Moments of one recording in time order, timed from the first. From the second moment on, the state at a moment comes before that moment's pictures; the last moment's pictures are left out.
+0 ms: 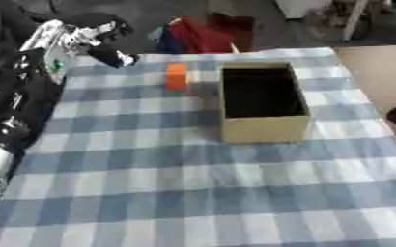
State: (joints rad) left arm -1.05 0.53 -0.06 -0.79 -0.99 -0.18 -0.48; right arm -0.47 -0.19 -0.15 -1.68 0.33 -0.44 0.24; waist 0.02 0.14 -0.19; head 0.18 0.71
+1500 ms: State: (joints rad) left arm -1.05 0.51 -0.06 -0.82 -1.10 -0.16 -0.38; right arm -0.50 -0.18 -0.14 -1.68 0.32 -0.45 0.26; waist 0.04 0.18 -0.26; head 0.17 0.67
